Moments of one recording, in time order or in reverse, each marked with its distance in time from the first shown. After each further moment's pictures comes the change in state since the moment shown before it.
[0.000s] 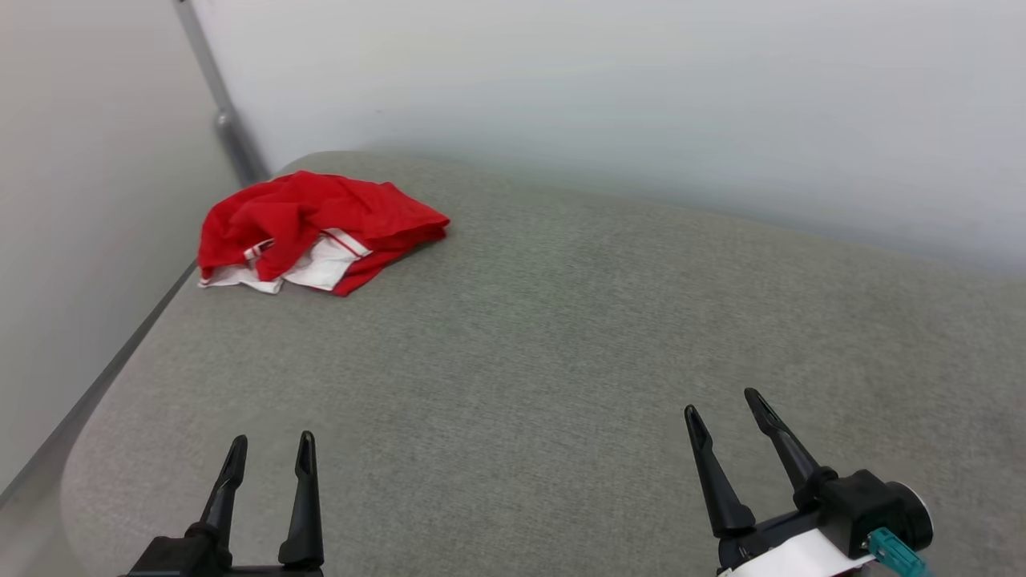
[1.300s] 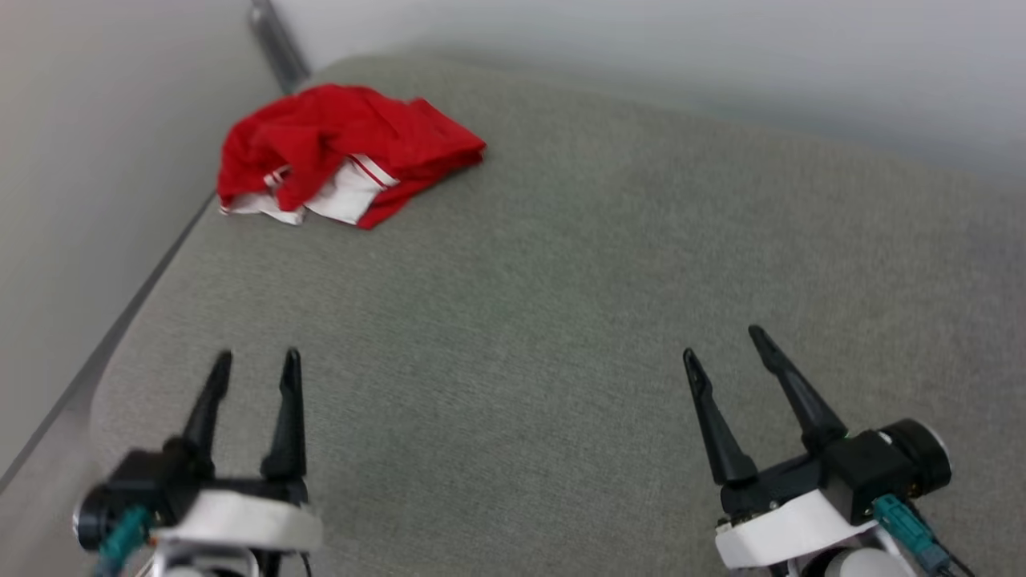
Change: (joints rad) left arm -0.148 0.017 0.017 0.054 -0.024 -0.017 0.000; right arm -0.066 0.001 0.008 -0.068 -0.088 0.000 0.000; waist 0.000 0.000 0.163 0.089
